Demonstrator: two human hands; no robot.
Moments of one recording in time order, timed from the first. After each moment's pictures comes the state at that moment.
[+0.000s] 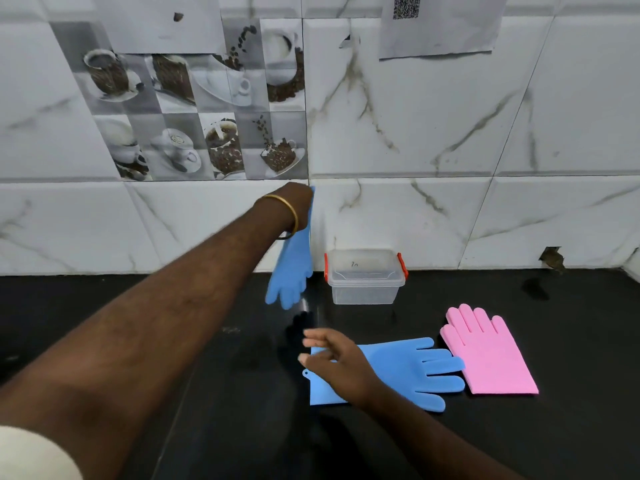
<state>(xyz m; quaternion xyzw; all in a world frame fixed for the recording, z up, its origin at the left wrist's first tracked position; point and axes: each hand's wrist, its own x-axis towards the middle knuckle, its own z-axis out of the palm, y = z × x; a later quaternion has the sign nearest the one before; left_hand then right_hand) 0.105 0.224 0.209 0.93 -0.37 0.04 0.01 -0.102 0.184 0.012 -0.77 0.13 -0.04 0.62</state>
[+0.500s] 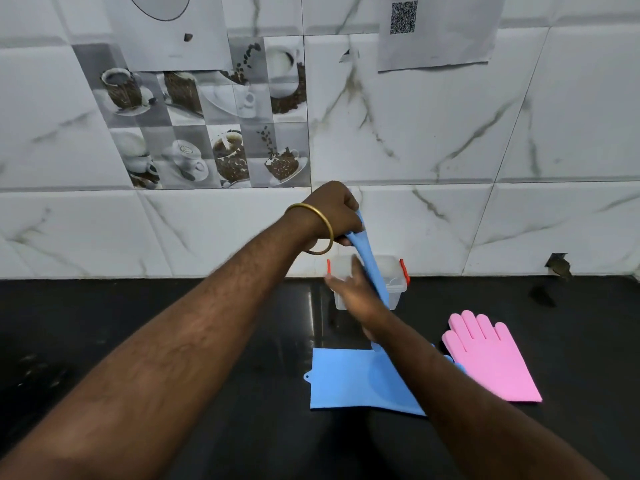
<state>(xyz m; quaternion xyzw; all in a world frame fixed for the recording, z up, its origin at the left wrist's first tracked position) 0.025 0.203 0.230 0.85 -0.33 -0.11 0.41 -0.036 0.133 0.079 -0.74 0.21 -0.10 0.64</state>
